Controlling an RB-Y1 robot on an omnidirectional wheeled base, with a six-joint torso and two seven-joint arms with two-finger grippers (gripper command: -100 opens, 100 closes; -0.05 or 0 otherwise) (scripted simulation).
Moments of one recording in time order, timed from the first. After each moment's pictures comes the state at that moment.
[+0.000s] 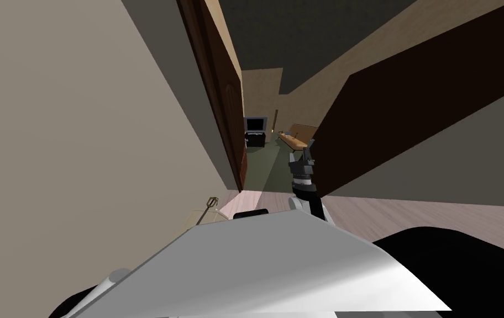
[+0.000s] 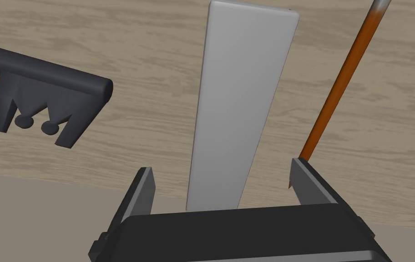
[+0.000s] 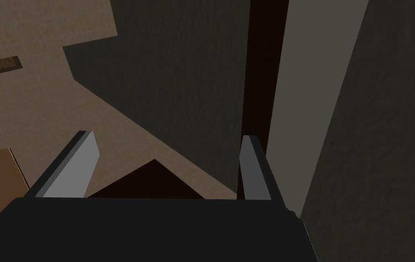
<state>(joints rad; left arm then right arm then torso) 0.40 0.51 0.57 -0.91 0.80 0.88 -1.08 0.55 -0.01 0.00 -2.38 0.04 -0.45 -0.15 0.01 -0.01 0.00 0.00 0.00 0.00</state>
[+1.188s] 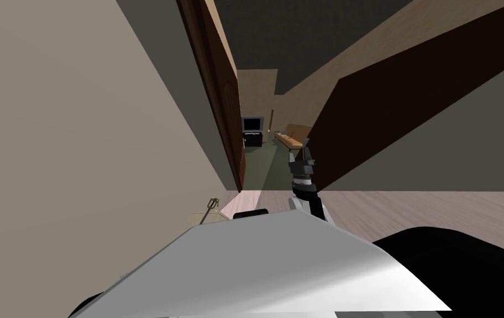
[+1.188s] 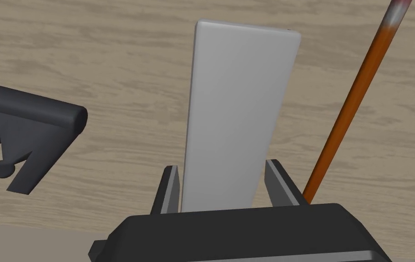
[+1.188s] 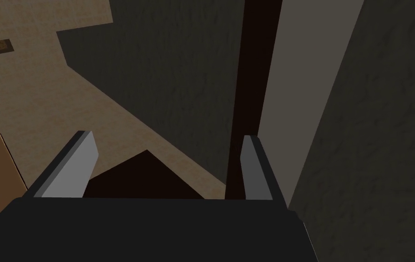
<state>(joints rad) 0.38 0.47 0.55 -0.81 0.80 0.86 -1.07 0.55 -0.01 0.00 -2.38 0.04 -0.45 -0.15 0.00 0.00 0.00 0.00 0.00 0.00</state>
